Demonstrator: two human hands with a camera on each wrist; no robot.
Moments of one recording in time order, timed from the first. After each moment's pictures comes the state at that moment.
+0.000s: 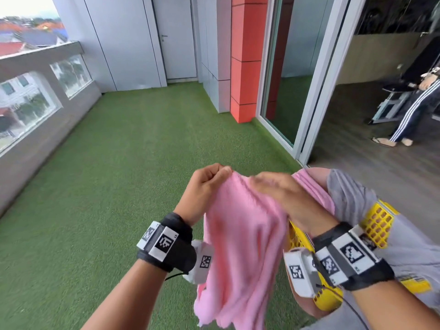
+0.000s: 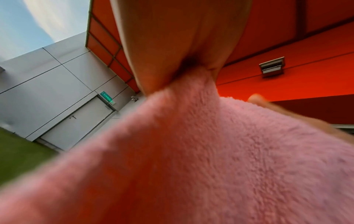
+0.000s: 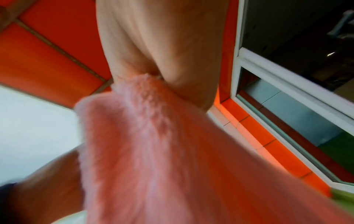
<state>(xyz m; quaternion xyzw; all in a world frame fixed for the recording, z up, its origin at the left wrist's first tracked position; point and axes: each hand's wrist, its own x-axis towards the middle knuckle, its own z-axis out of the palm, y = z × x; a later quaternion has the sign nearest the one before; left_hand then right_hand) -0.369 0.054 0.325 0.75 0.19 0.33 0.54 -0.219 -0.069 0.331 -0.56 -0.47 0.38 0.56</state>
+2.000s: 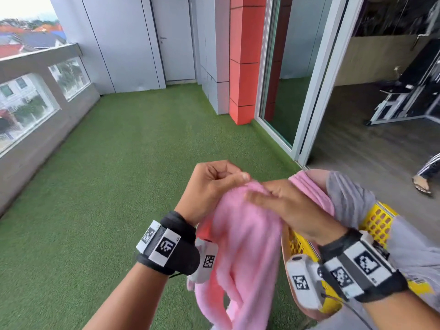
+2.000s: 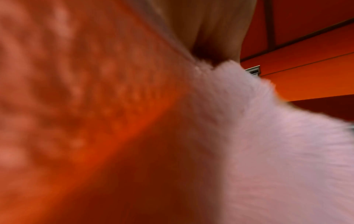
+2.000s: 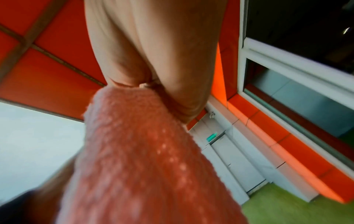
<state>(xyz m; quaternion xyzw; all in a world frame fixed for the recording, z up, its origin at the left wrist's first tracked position) -0.366 0.042 0.348 0.70 0.12 0.35 0.61 -0.235 -0.084 0.349 -0.56 -0.54 0.36 0.52</state>
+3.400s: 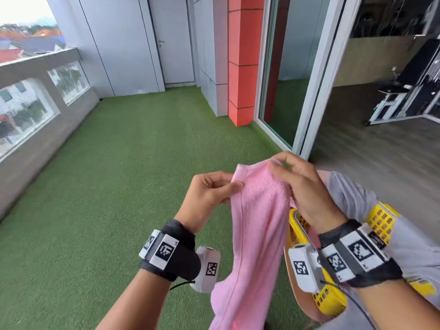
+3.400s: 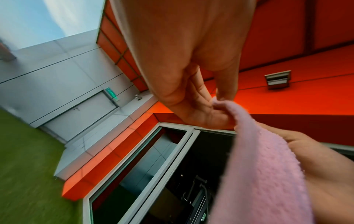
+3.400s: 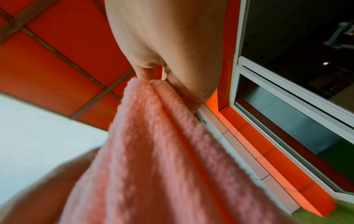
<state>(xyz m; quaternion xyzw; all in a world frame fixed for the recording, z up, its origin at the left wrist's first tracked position) -0.364 0.058 0.322 0.67 0.15 0.31 0.66 -0.201 -0.068 0.350 -0.56 -0.45 0.25 0.65</state>
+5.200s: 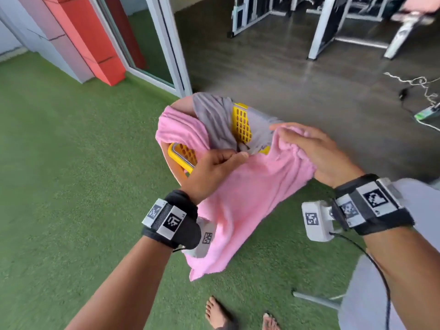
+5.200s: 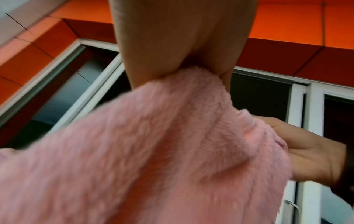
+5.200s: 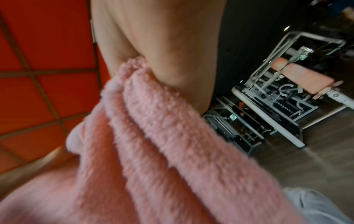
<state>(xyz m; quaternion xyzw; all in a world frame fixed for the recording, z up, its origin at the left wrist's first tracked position) -0.203 -0.236 0.273 0.81 -0.03 0.02 0.58 -0.110 -0.438 0.283 -0.69 -0.13 0.18 0.69</state>
